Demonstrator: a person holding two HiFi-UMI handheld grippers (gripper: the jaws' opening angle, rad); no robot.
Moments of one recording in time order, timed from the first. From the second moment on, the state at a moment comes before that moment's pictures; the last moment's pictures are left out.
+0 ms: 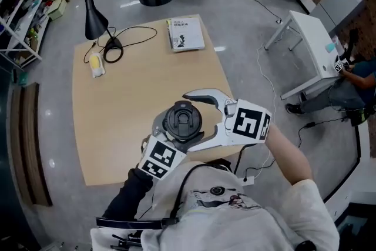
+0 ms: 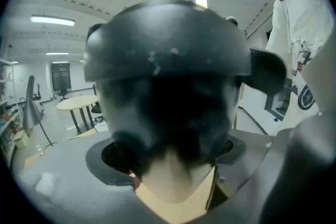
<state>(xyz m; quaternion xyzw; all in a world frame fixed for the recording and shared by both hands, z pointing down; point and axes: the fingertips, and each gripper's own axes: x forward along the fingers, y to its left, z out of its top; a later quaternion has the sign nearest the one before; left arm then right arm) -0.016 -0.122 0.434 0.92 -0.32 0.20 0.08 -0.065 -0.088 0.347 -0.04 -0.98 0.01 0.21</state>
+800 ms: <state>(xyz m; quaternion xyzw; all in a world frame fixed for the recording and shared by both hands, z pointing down) -0.018 -0.114 0.438 0.92 -0.33 0.18 0.07 -0.068 -0.076 0.357 -0.01 -0.98 0.01 0.19</state>
